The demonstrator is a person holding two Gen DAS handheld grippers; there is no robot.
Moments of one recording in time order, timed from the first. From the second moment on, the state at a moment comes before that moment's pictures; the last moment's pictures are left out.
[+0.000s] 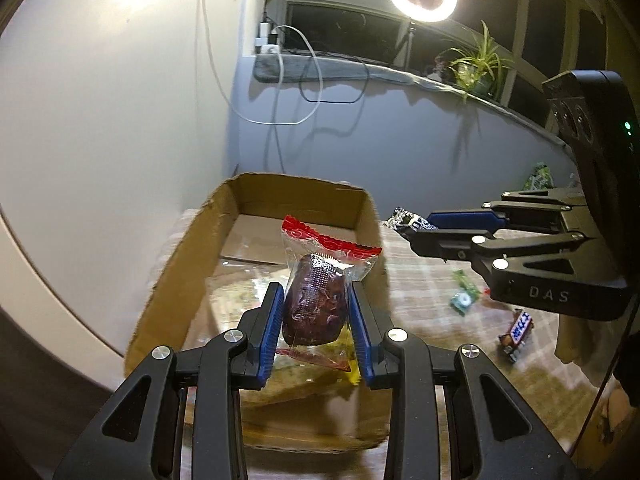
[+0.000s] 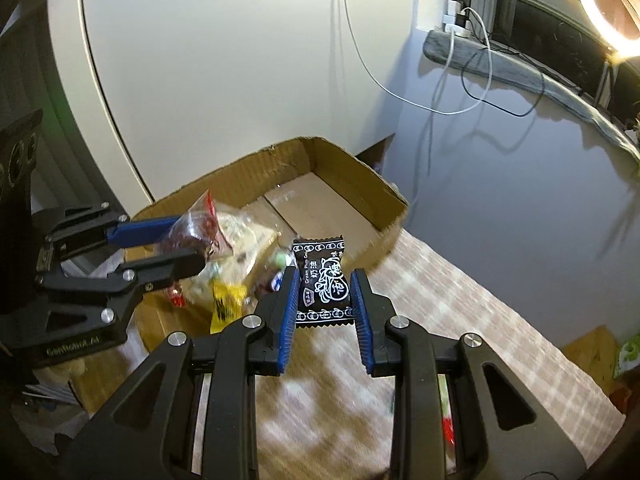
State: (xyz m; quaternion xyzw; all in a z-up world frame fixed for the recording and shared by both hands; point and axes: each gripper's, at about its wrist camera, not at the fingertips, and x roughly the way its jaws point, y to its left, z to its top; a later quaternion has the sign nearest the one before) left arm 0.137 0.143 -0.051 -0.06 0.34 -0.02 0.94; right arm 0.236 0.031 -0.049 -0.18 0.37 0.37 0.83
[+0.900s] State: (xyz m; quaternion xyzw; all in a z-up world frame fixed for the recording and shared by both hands) left arm 0.141 0.173 -0.065 -0.07 0.35 0.01 0.93; right arm 0.273 0.087 -0.069 -0.16 0.40 0.39 0.81
